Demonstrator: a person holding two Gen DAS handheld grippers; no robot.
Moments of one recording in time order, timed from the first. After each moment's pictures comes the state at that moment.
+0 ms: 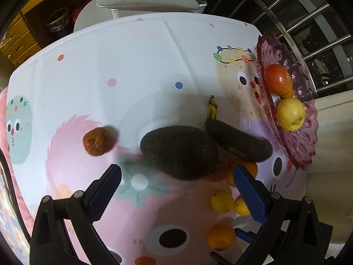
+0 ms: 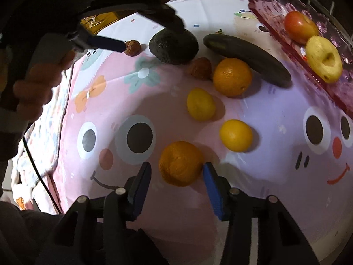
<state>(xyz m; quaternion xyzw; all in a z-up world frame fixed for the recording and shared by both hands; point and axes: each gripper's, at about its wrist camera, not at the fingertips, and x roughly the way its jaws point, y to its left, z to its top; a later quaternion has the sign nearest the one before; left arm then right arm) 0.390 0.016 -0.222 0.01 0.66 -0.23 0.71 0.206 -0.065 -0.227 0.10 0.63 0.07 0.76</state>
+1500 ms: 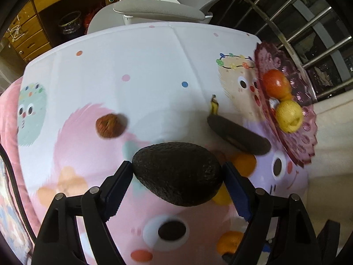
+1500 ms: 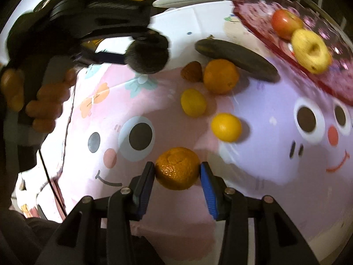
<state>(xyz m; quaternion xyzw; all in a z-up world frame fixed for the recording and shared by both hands) 0.359 0.036 -0.202 0.00 0.63 -0.21 0.74 0.180 -0.083 -0.210 0.15 0.60 0.05 0.78</state>
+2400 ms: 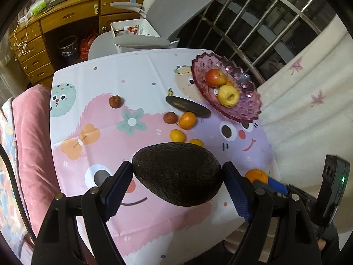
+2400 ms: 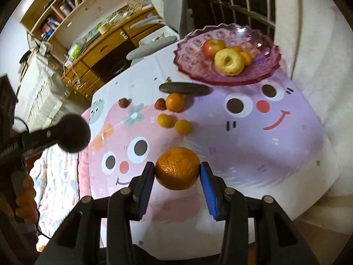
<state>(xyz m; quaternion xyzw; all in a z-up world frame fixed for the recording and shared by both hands) 0.212 0.077 -0.065 -0.01 0.57 -0.26 0.78 0.087 -0.129 -0.101 0.23 0.51 -0.06 0.82</state>
